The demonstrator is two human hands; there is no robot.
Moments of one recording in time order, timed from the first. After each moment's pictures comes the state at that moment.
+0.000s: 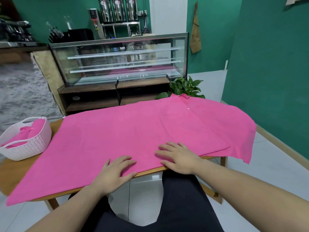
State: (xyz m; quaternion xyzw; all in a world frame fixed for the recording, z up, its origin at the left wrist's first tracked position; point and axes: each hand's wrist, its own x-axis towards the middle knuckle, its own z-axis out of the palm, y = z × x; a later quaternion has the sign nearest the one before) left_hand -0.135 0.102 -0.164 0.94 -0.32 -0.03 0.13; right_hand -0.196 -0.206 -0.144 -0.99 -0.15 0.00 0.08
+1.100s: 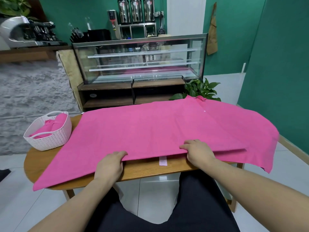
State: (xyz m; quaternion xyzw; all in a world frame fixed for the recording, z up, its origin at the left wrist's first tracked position) left_hand -0.129 0.135 -0.144 0.98 -0.13 0.09 0.08; right_hand -0.169 -0.195 -0.131 -1.00 0.00 -0.03 0.01
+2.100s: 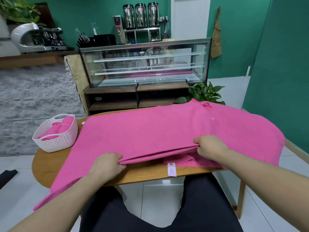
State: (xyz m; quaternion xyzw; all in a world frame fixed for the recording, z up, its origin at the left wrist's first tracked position) left_hand -0.126 0.155 -0.106 0.99 -0.16 0.05 0.04; right_hand -0.168 -0.218 -0.086 -1.00 0.01 -0.03 -0.01
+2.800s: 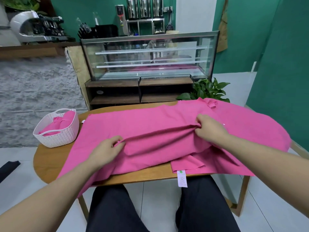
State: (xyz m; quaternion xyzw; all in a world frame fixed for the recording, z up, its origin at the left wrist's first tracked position) left_hand -0.100 0.171 -0.084 0.93 -0.18 0.06 0.30; right_hand -0.132 -0.216 -0.048 -0.97 0.03 -0.15 0.17
